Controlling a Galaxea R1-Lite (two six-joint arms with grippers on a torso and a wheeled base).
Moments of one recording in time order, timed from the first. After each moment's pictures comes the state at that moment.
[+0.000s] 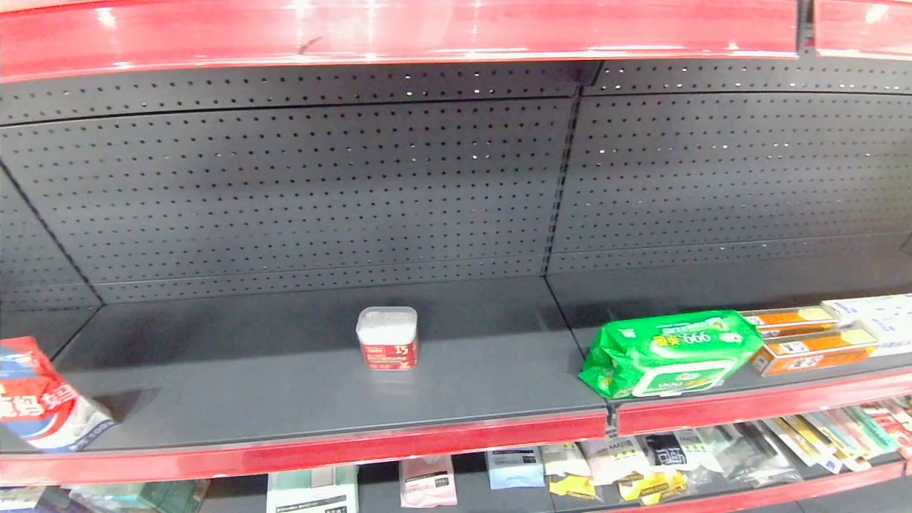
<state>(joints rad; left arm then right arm) 0.00 0.00 0.00 -0.01 0.02 0.00 0.01 0.01 0.00 0.00 -0.01 -0.01</state>
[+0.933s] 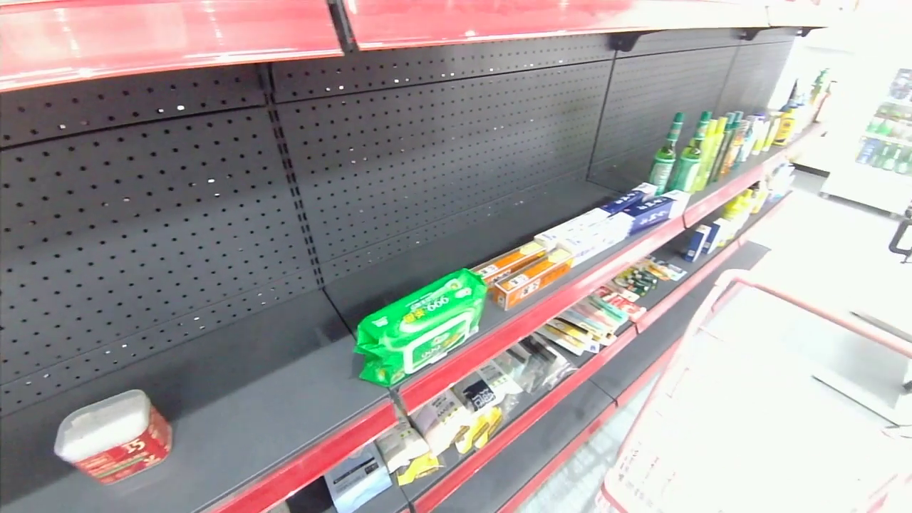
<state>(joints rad) 0.00 0.00 0.00 0.00 0.02 0.00 0.01 0.01 0.00 0.00 -0.01 0.00</state>
